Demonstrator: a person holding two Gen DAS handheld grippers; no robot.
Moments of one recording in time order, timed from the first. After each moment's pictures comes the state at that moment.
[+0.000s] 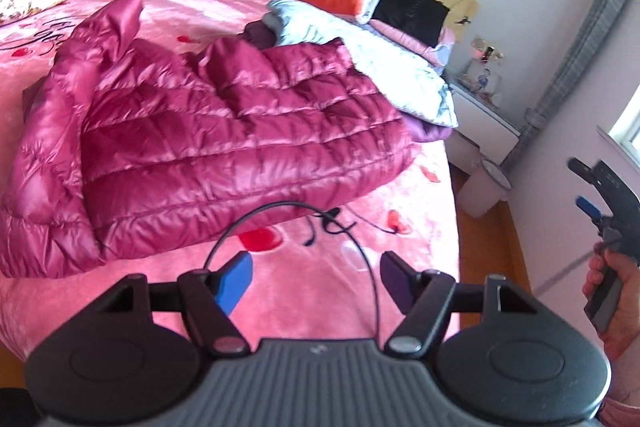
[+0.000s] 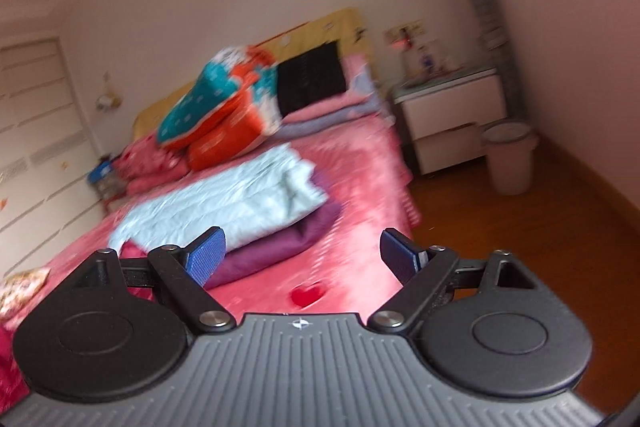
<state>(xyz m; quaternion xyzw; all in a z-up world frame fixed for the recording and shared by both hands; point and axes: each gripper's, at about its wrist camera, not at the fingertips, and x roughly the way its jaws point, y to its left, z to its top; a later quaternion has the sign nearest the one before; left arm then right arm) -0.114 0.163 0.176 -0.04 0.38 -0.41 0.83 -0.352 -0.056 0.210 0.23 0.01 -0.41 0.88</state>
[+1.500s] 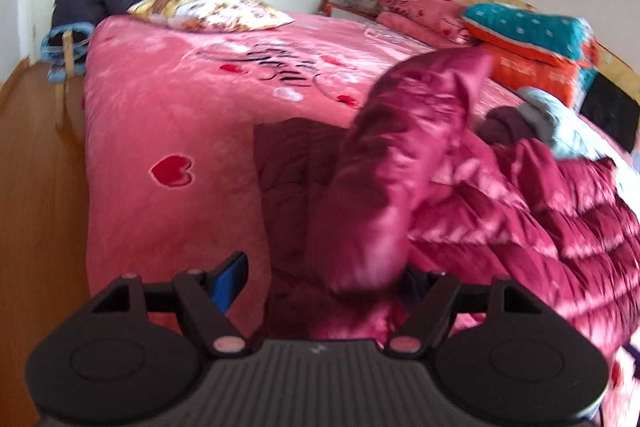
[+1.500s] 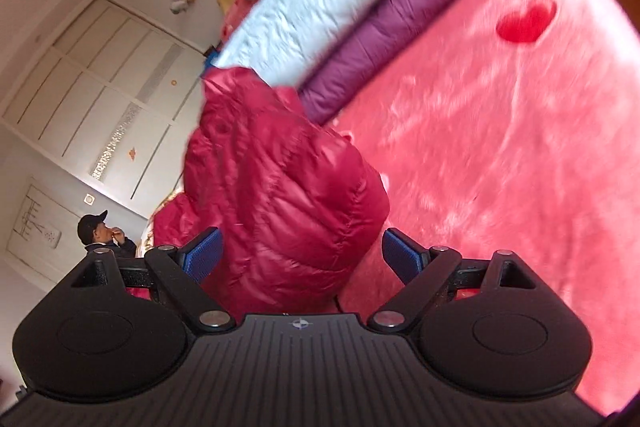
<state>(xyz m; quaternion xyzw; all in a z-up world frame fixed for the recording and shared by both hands) 0.042 0.239 0.126 -0.09 0.35 -0.11 0.93 -0.128 -0.095 0.048 0.49 0.17 -0.09 0.85</state>
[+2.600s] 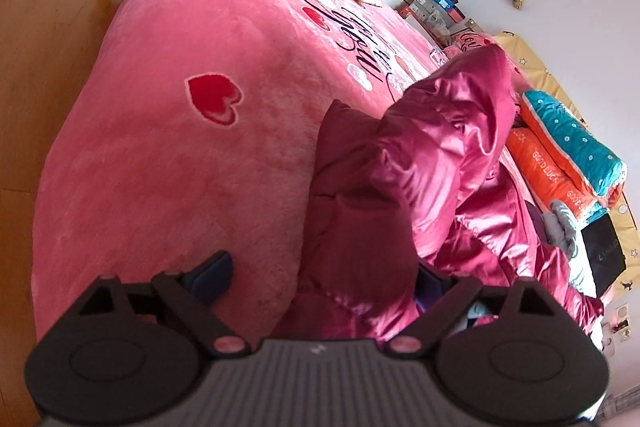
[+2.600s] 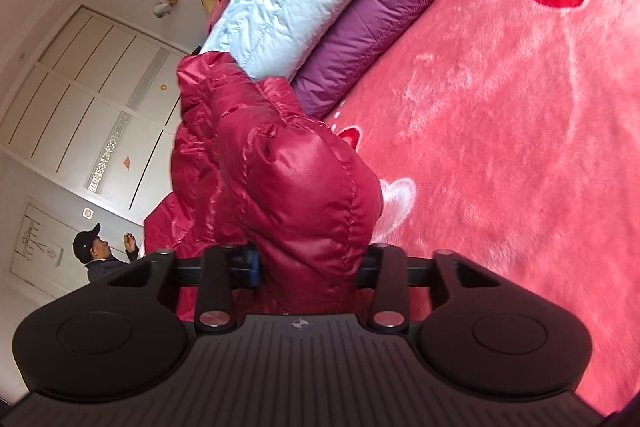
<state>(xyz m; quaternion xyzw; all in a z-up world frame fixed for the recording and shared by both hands) 0.086 0.284 0.079 -0.32 0.39 -0.08 0.86 -0.109 -0.083 0.058 0.51 0.17 -0.10 0.84</state>
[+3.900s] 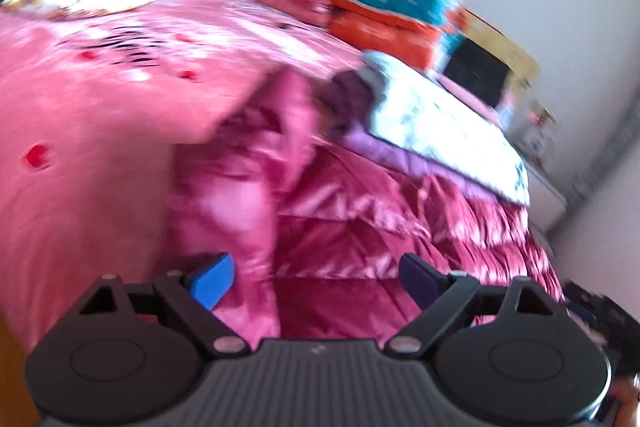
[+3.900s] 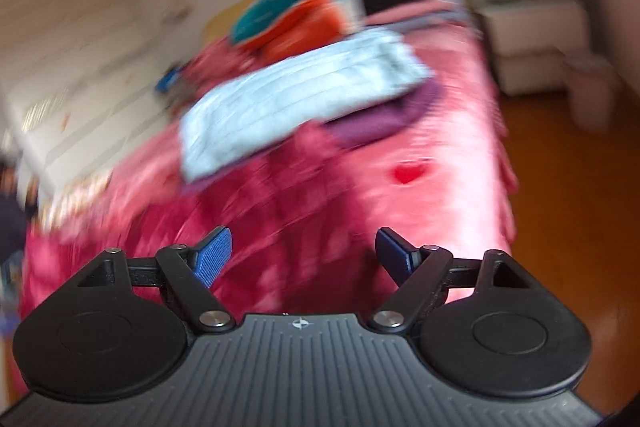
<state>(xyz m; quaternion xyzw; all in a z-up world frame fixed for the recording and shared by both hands) -0.009 0.206 0.153 -0.08 0.36 -0.34 0.86 -0.231 -0.004 0.130 0.20 0.18 -0.21 0.94</state>
